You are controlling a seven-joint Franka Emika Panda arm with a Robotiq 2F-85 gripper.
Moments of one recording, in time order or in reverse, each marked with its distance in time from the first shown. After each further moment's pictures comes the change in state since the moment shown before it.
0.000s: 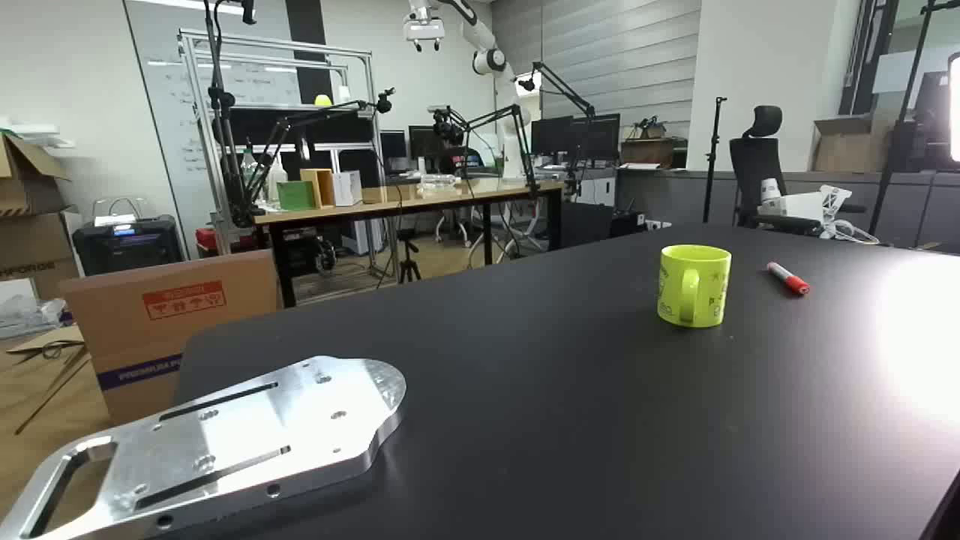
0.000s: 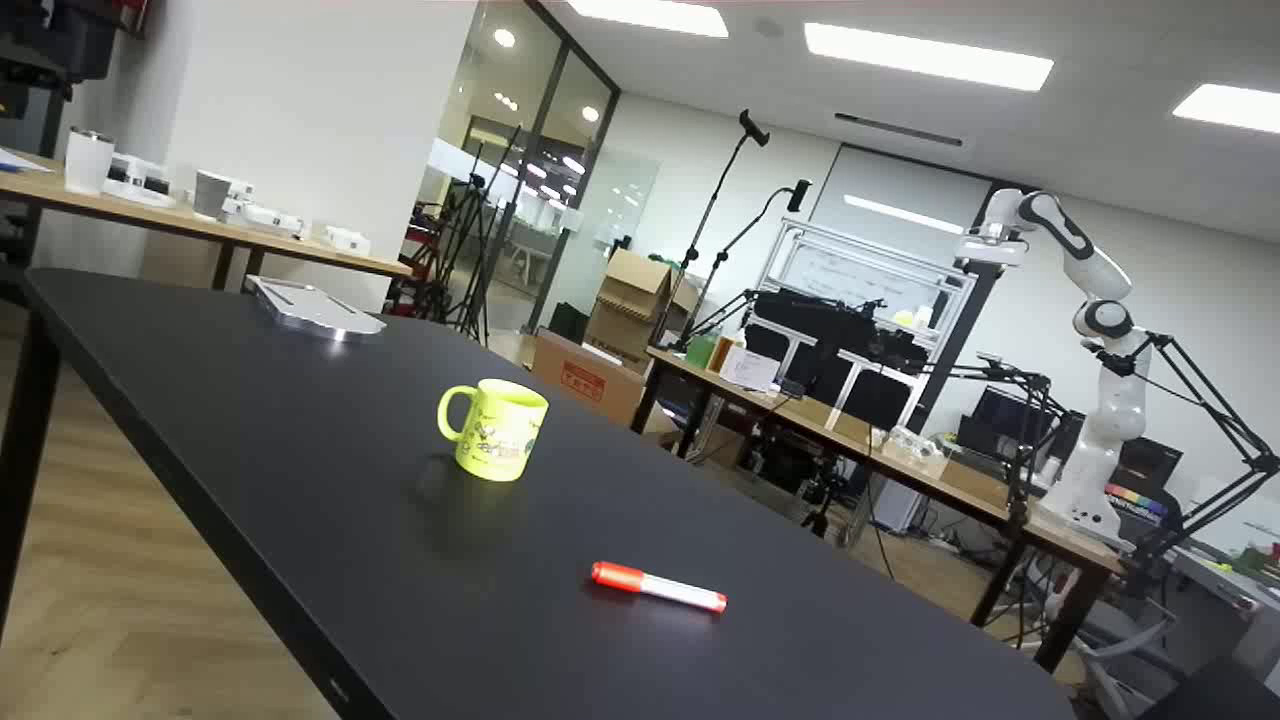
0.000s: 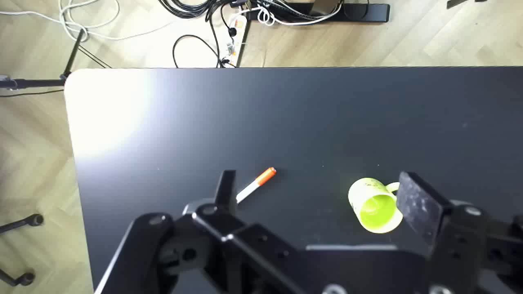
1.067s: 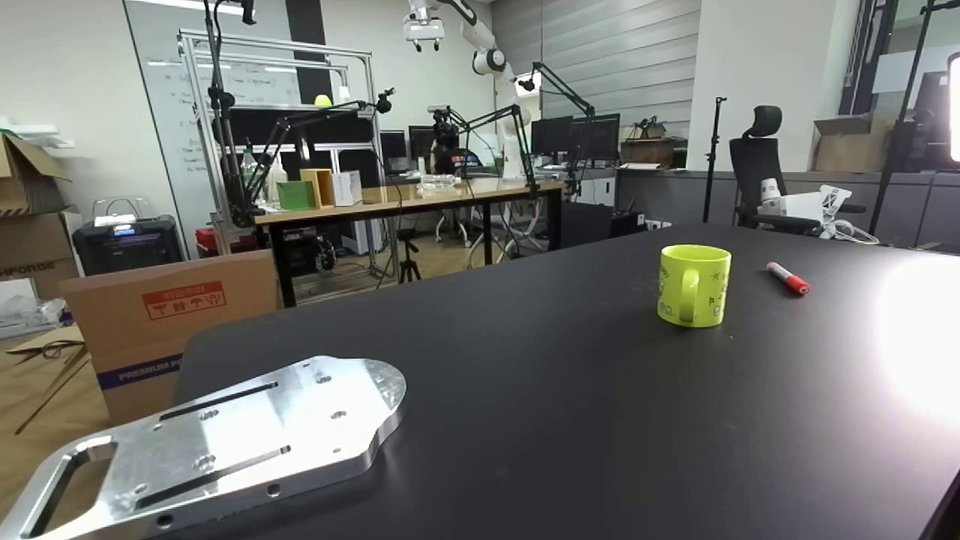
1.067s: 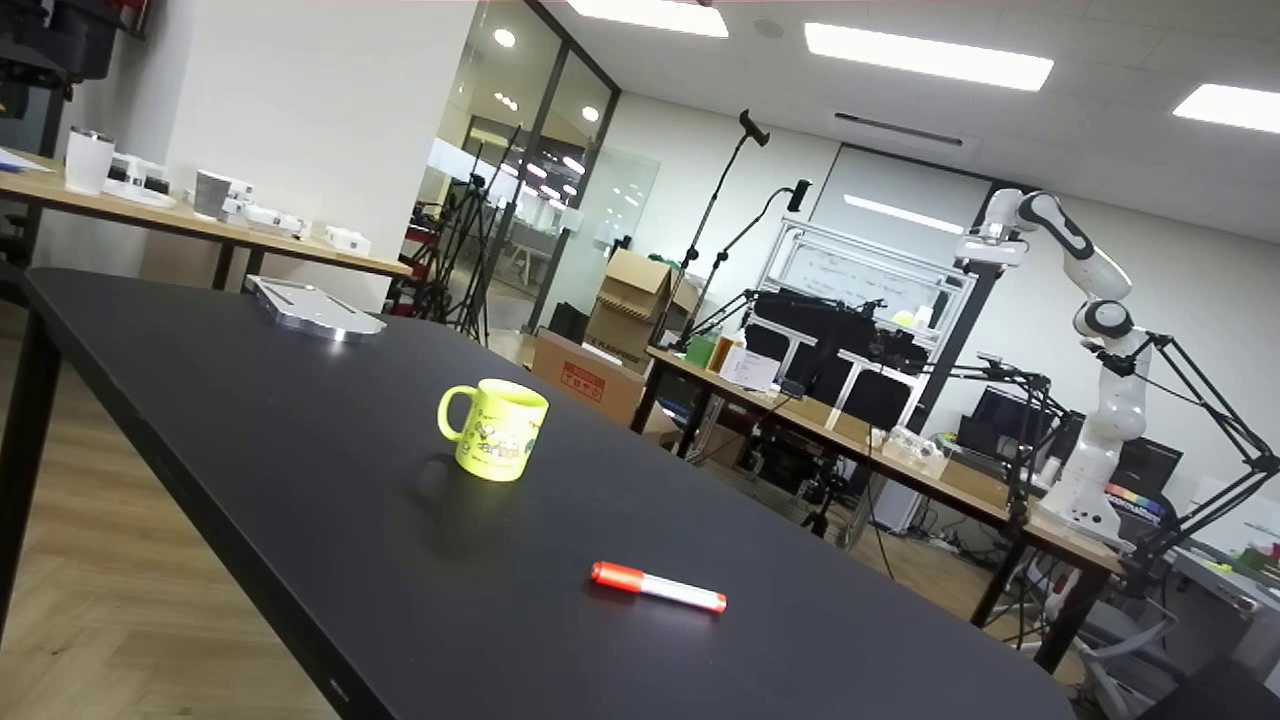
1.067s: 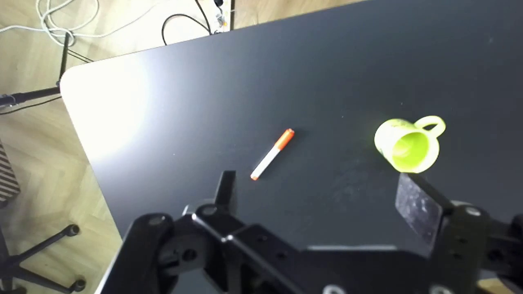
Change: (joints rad) arm -0.037 0.093 -0.017 0.021 0.051 0.157 0.154
